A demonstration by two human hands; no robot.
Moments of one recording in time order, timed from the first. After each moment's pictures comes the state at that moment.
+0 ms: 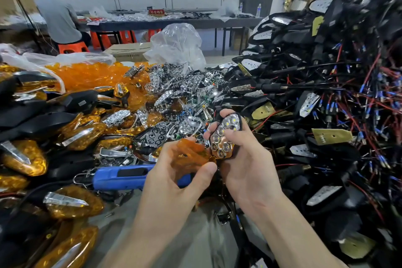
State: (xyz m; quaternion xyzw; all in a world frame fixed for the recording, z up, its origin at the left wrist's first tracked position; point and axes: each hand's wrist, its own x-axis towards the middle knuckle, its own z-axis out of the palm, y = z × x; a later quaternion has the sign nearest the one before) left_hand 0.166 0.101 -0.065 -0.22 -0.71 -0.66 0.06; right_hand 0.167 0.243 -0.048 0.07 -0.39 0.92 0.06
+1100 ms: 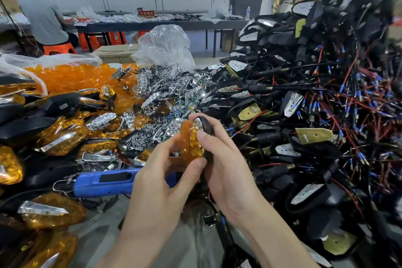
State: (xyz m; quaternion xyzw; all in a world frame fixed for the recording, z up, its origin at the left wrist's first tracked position) left_hand 0.164 0.112 -0.064 -0.22 -0.76 -0.60 0.12; right_hand 0.171 0.238 -0.050 0.07 -0.53 0.85 0.06
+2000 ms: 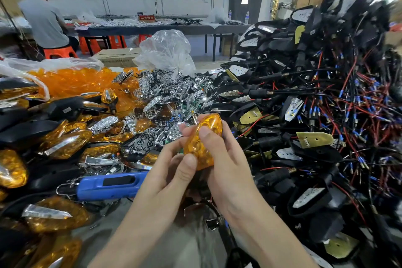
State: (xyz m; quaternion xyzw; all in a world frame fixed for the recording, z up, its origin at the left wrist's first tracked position) left_hand 0.165 0.105 -0.053 -0.21 -0.65 -0.72 -0.10; right_hand 0.170 0.227 -0.045 0.07 -0.54 0.83 0.13
